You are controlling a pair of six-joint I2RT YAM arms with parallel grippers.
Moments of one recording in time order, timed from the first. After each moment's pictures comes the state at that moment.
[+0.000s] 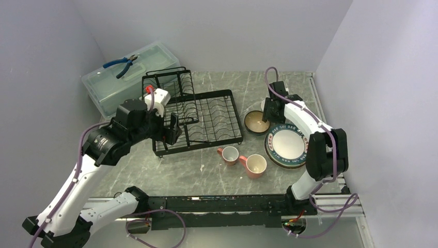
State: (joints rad) left arm -0.58 0.91 1.28 -0.93 -0.02 -0.17; right arm 0.21 1.62 1.22 -0.68 0.20 0.39
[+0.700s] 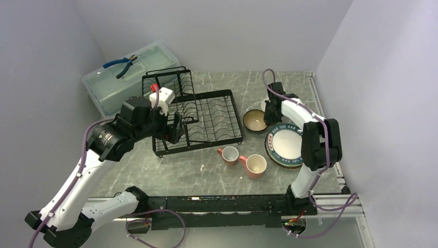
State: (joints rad) left arm -0.58 0.96 1.30 -0.92 0.00 -0.16; right arm 0.19 1.76 1.23 -0.63 0.13 0.37
